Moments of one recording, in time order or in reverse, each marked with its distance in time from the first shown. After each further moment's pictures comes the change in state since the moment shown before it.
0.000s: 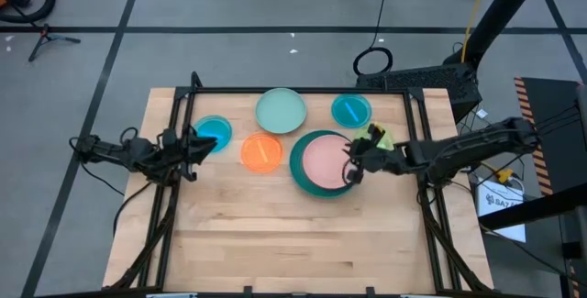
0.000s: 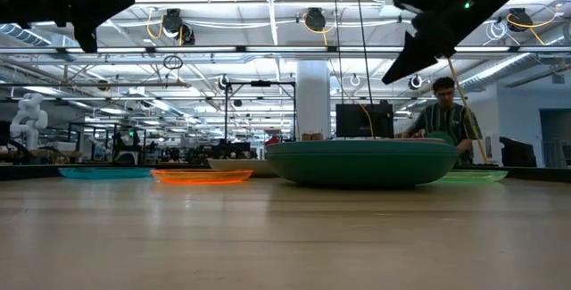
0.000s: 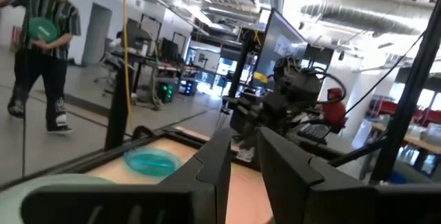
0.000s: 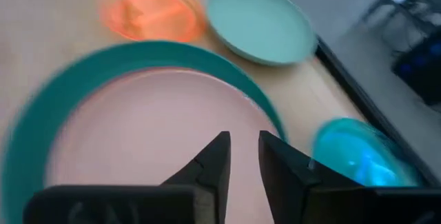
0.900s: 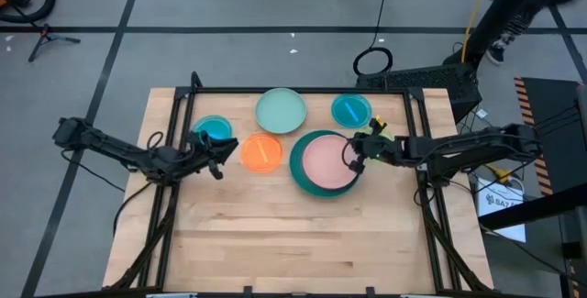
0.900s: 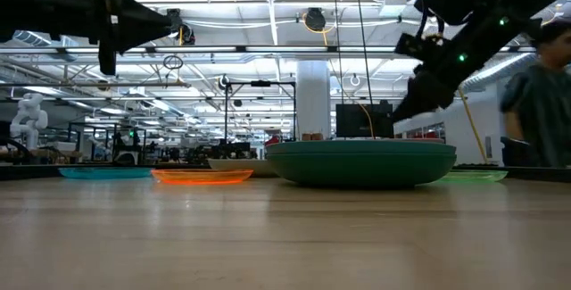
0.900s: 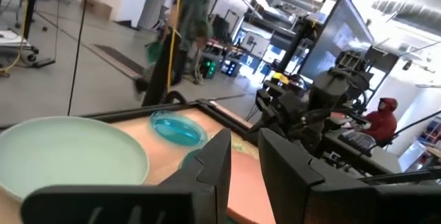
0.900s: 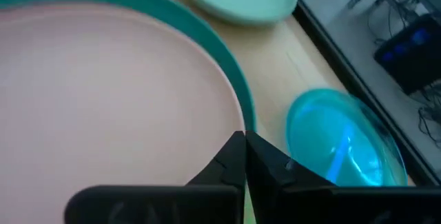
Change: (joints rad) left arm 0.000 0.654 0.000 0.517 -0.200 -0.227; right arm -0.228 0.001 -0.209 0.232 -0.115 -0.178
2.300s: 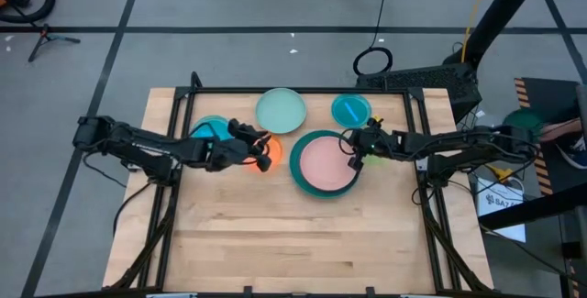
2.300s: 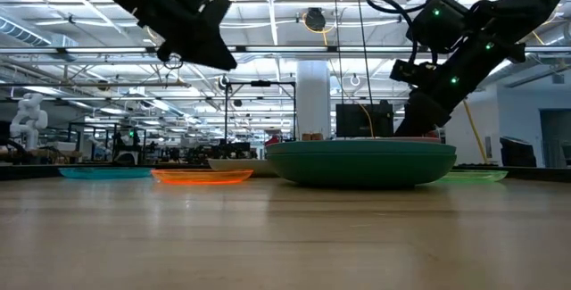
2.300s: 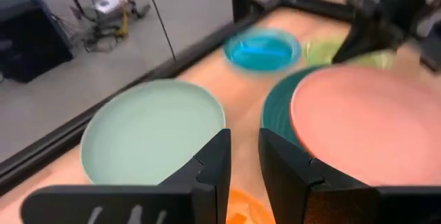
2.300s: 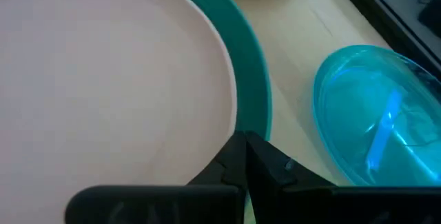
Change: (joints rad) left arm 0.211 0.601 0.609 -0.682 0.027 0.047; right arm -0.152 0.095 -0.053 0.121 -0.194 0.015
